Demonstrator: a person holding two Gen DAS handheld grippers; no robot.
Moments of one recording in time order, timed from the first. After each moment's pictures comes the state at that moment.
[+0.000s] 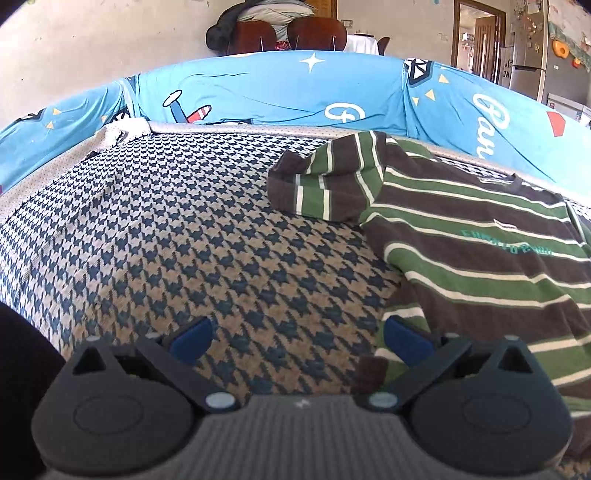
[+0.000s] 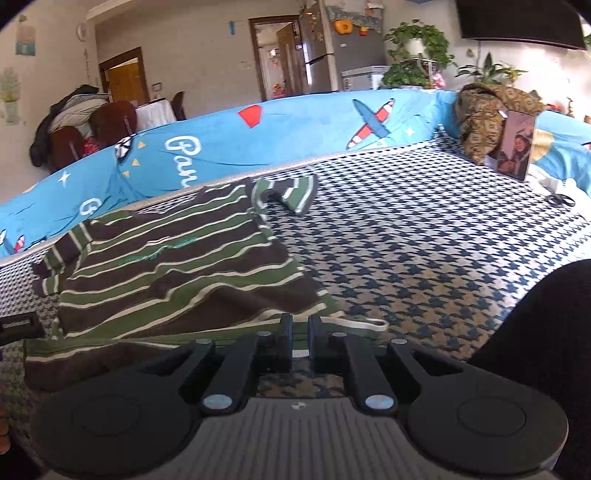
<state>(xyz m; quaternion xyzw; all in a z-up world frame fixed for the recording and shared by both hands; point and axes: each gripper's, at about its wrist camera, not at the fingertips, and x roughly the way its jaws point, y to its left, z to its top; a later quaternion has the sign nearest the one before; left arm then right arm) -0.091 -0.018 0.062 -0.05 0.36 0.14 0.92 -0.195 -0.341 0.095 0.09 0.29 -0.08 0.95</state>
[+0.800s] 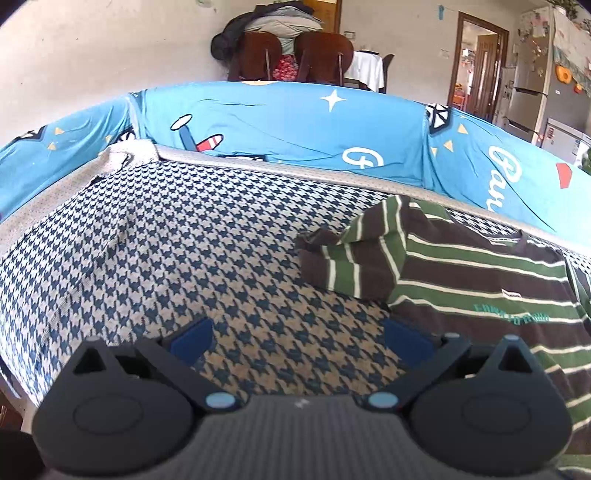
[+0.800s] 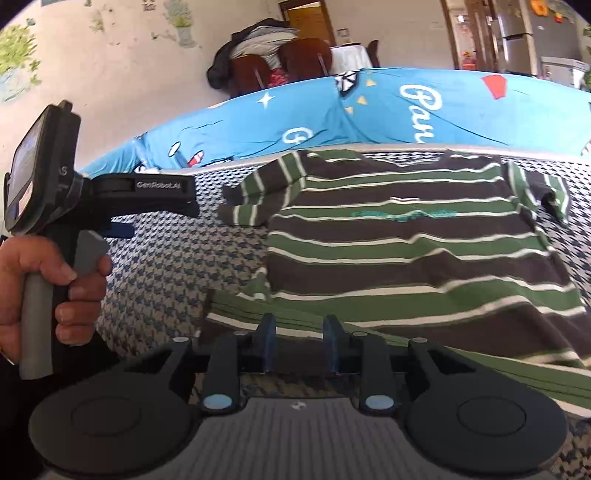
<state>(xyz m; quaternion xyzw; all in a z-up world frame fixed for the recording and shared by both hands) -0.069 0.044 0.118 -0.08 0.34 0.13 0.93 -0.131 -0.198 0.091 0.03 0.33 0.23 0.91</state>
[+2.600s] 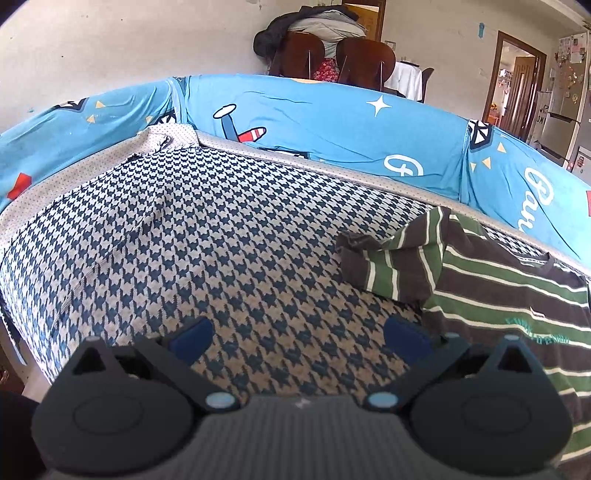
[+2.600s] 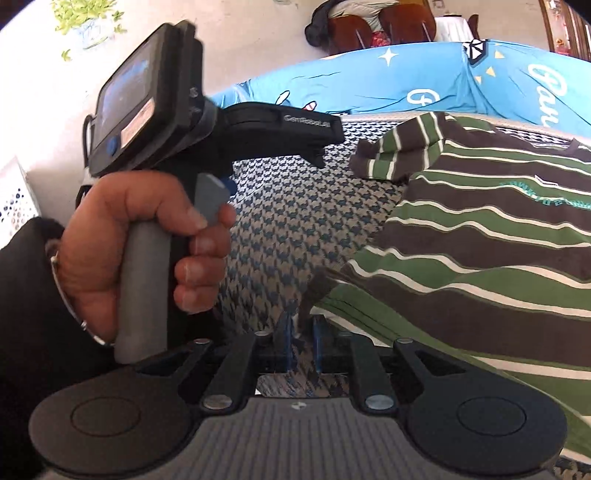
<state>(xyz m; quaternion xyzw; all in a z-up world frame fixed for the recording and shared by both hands) -0.080 0.059 0.113 -0.11 0.33 0.18 0.92 -0.147 -0.134 0.077 0.01 0.36 0.37 0.86</state>
